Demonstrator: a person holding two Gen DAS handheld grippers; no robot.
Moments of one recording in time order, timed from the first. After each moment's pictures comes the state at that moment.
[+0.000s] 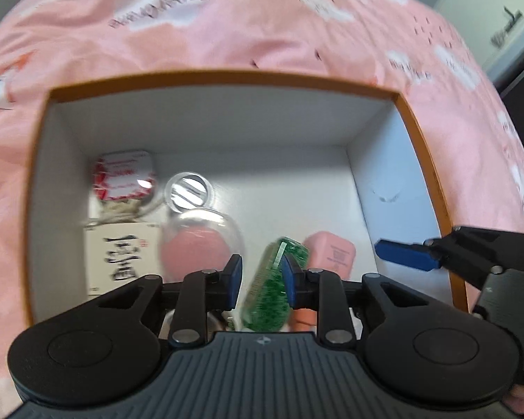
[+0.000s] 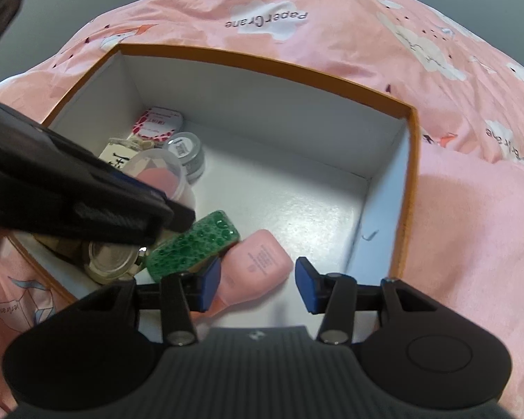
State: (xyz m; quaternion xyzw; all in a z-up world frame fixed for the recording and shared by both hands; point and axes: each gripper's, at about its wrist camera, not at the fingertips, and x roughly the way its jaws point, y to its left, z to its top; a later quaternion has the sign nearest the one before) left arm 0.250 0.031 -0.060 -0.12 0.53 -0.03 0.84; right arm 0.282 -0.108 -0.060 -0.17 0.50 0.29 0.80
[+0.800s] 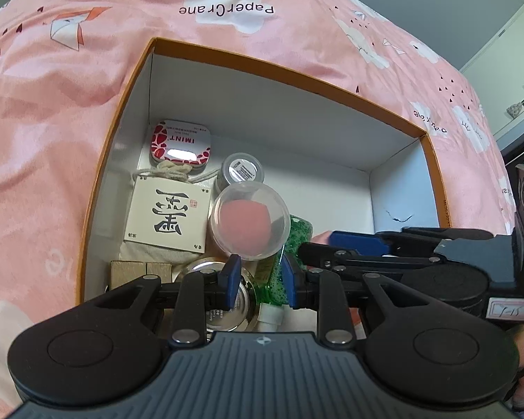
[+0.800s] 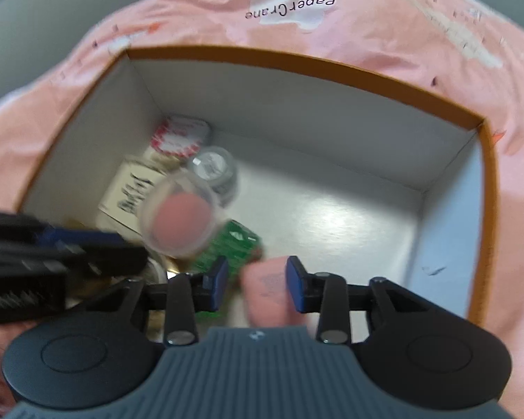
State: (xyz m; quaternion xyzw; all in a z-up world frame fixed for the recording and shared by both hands) left arm 0.206 0.072 -0.065 -0.22 0.50 0.01 0.84; right arm 0.311 -0.070 -0.078 -0.10 0.53 0.32 0.77
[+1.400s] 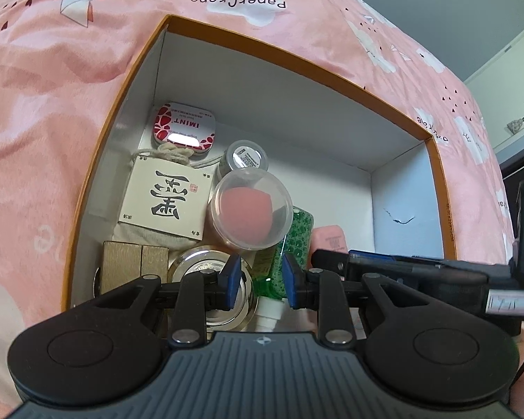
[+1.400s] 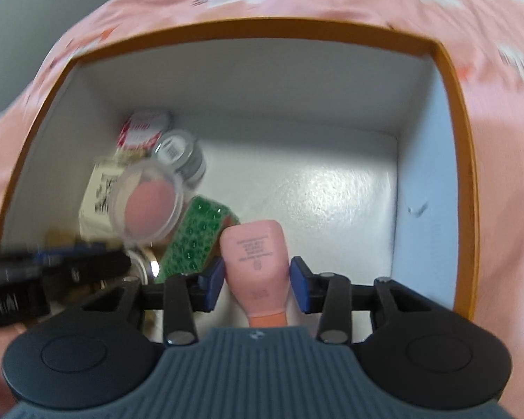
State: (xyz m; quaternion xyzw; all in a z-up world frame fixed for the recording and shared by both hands) left arm 0.201 0.075 -0.079 -0.26 0.50 0.02 0.83; right arm 0.313 -0.096 -0.095 -0.04 0.58 0.24 0.78
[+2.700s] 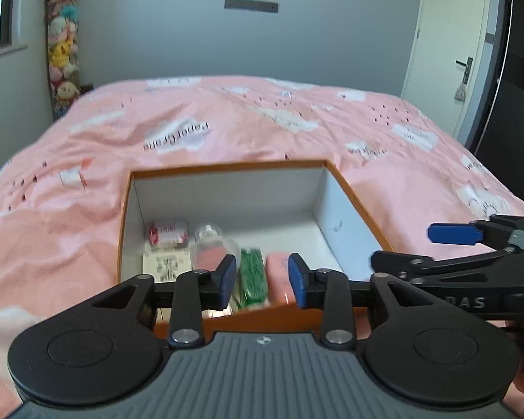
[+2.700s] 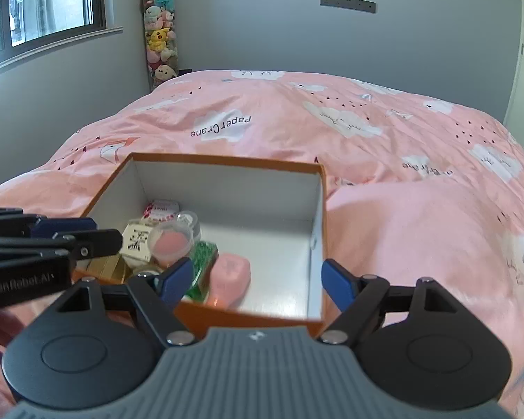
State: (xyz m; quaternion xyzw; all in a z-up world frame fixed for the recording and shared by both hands) left arm 0.093 -0.008 0.004 -0.05 0.34 -0.01 0.94; right arm 0.155 -0.169 0.014 -0.06 0.35 0.21 0.91
